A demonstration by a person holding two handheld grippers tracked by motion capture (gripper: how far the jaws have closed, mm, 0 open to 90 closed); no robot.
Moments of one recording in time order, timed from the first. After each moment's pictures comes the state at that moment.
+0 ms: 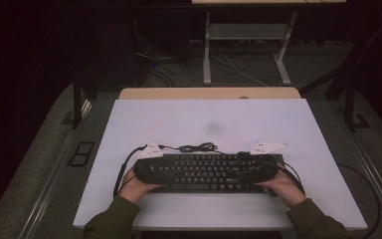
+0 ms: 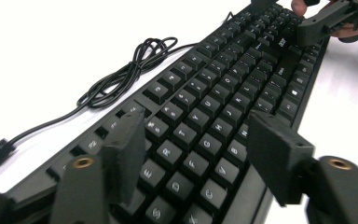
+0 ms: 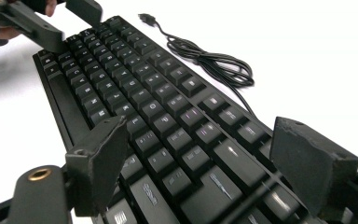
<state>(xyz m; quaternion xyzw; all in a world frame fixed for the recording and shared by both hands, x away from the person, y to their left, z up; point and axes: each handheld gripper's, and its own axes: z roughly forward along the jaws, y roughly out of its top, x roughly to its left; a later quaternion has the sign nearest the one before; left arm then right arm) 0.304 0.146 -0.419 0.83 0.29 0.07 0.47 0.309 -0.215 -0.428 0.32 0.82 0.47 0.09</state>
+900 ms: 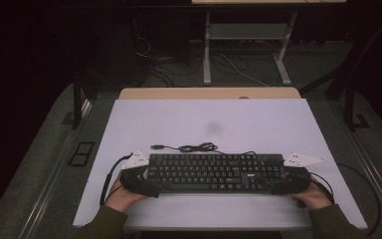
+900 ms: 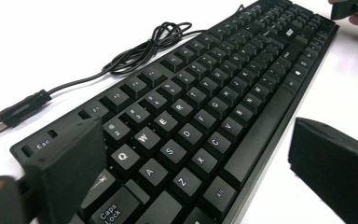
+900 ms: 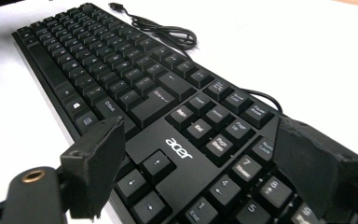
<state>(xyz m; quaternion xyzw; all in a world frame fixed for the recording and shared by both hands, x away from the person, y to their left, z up) 0.283 0.173 -0.425 0.82 0.32 0.09 0.47 0.277 -0.291 -0.437 0.34 0.80 0.47 0.13</state>
